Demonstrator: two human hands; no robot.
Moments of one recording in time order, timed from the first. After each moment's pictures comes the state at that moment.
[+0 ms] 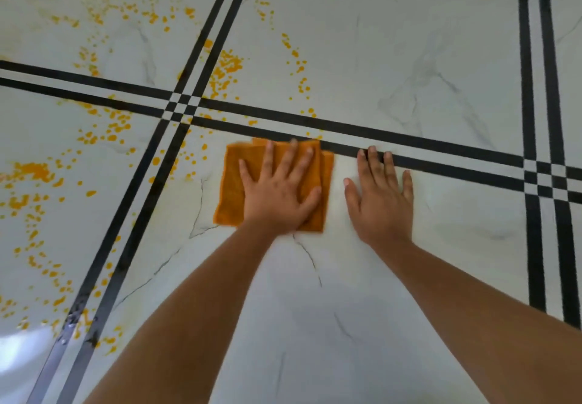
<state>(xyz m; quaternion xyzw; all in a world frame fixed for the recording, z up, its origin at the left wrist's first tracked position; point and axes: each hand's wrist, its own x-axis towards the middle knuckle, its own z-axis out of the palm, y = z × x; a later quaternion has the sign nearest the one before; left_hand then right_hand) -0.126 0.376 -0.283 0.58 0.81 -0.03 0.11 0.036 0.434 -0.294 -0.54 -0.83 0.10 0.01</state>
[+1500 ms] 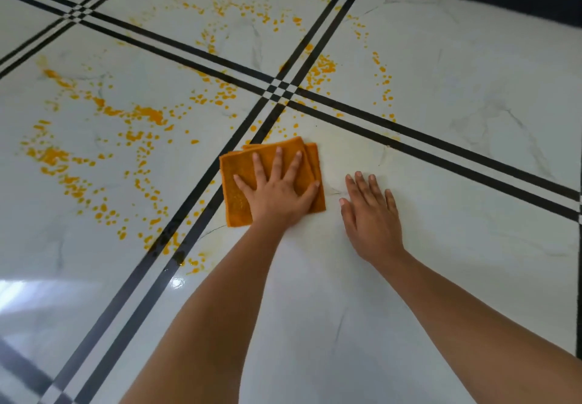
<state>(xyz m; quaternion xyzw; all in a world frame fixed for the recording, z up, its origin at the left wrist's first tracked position) -0.188 0.267 -0.278 0.41 0.90 0.06 0.17 -0.032 0.335 -0.274 -0.40 -0.91 0.13 -0.04</state>
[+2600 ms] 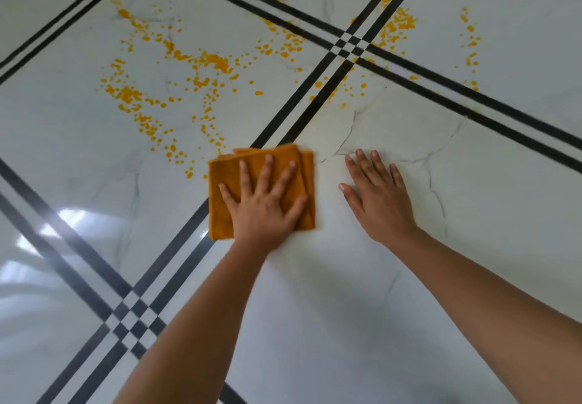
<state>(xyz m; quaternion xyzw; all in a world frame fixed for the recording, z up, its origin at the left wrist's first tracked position) -0.195 0.120 -0.283 0.34 0.93 0.05 0.13 -0.072 0.282 -0.284 -0.26 -0.96 0.12 -0.02</state>
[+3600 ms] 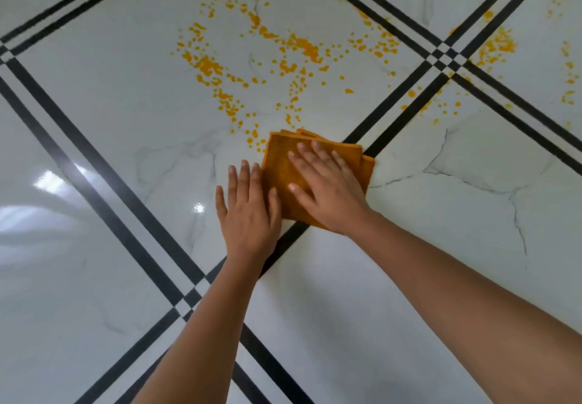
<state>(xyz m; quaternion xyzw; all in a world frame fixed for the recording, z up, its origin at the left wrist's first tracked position) -0.257 0.006 -0.282 0.19 0.96 0.21 0.03 -0.219 0.157 -0.269 -0.07 -0.99 0.15 -0.03</state>
